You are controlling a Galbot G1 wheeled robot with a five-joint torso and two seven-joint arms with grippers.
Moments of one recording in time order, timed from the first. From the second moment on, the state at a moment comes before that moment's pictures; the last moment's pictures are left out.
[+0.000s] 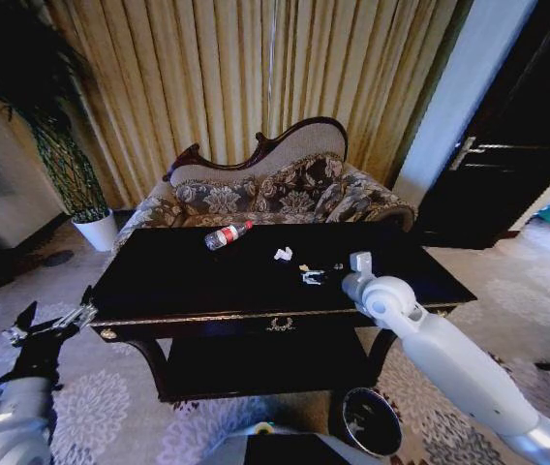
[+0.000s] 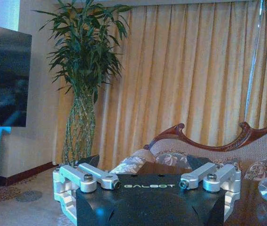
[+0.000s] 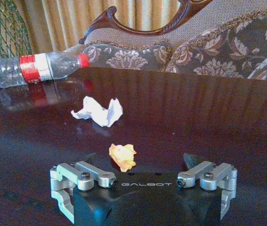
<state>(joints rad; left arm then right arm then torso) 1.90 -1.35 -1.16 -2.50 -0.68 0.20 -0.16 -0.85 0.78 0.12 2.02 1.07 -0.72 0.36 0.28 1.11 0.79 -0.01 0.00</state>
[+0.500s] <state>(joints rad) 1.89 -1.35 -1.16 -2.50 -0.70 0.20 -0.16 -0.84 0.78 0.07 2.02 1.06 -0.71 0.36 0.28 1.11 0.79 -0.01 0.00</state>
